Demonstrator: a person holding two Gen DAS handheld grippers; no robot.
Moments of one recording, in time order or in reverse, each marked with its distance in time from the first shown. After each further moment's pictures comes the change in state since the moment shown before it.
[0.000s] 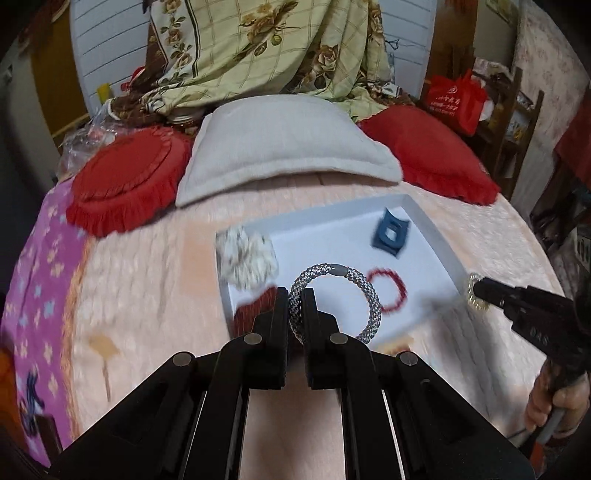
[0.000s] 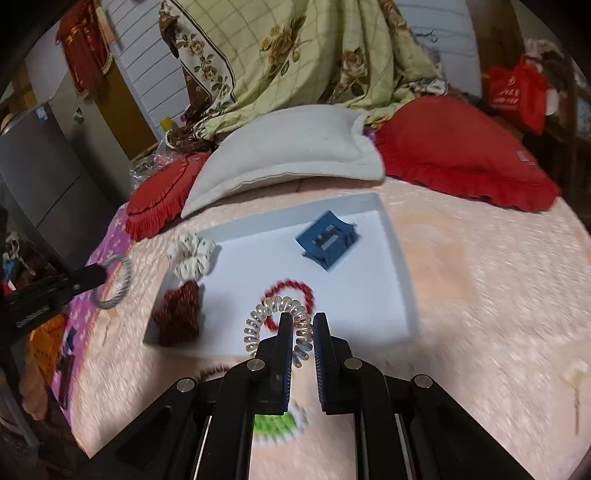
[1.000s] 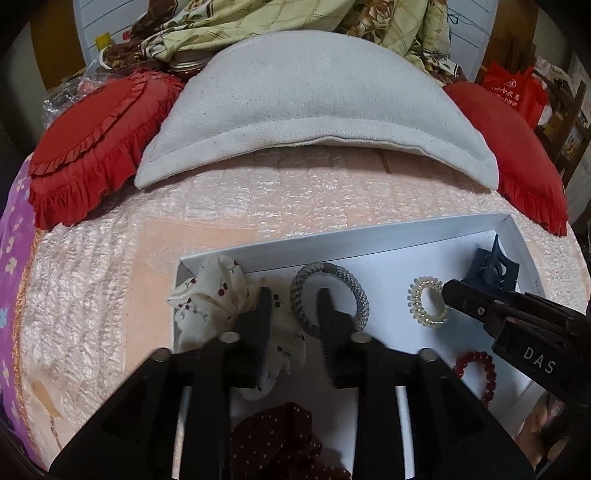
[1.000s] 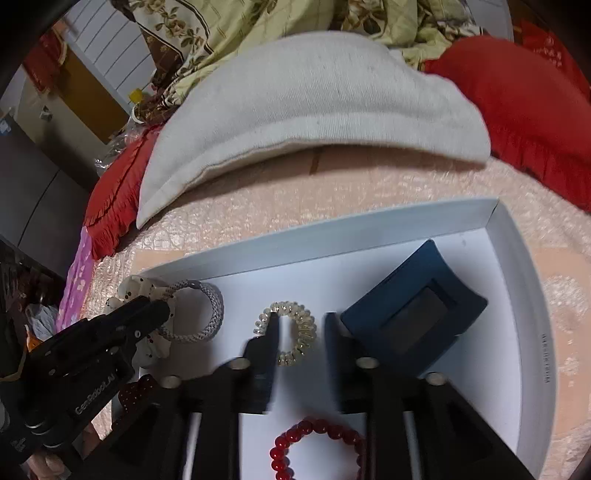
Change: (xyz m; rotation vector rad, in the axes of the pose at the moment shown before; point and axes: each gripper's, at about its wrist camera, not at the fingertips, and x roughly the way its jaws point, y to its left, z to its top) left arm 0.162 0.028 0.039 -0.118 0.121 0.059; right arm 0.173 0.011 0.079 0.062 0.174 0.027
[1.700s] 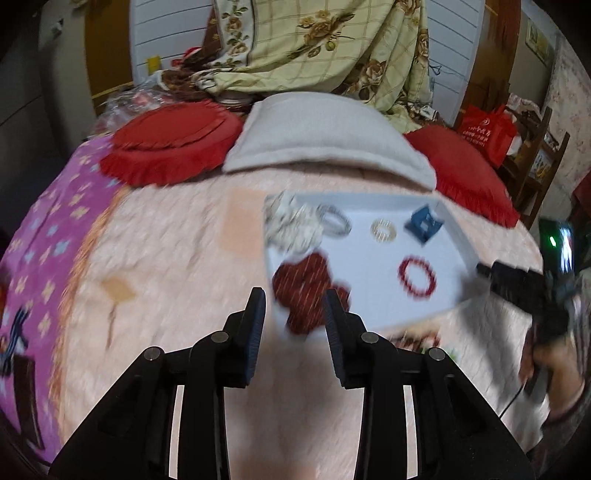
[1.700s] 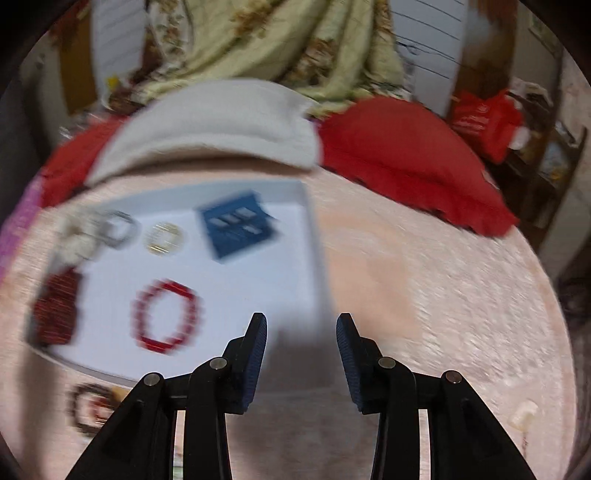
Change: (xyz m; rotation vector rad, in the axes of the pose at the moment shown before) left arm -0.173 0.038 -0.137 -0.062 -0.167 -0.010; right arm -0.098 -0.048 -0.095 -0.137 -0.141 -0.421
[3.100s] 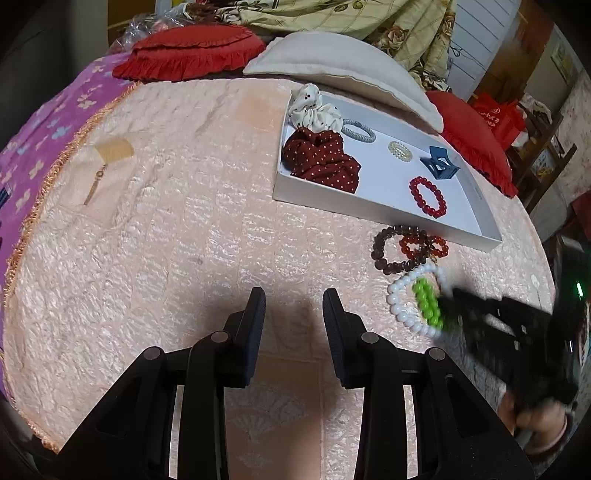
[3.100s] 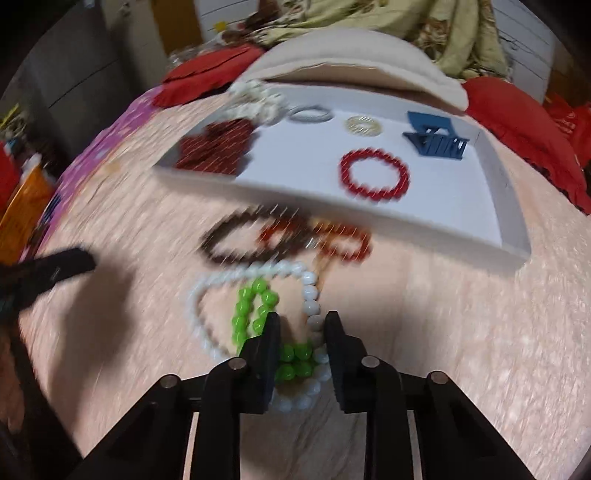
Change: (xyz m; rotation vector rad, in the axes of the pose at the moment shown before) left arm 0.014 0.014 -0.098 -0.131 0.160 -0.076; right arm -0.055 0.107 -0.122 -0.215 0.115 0.339
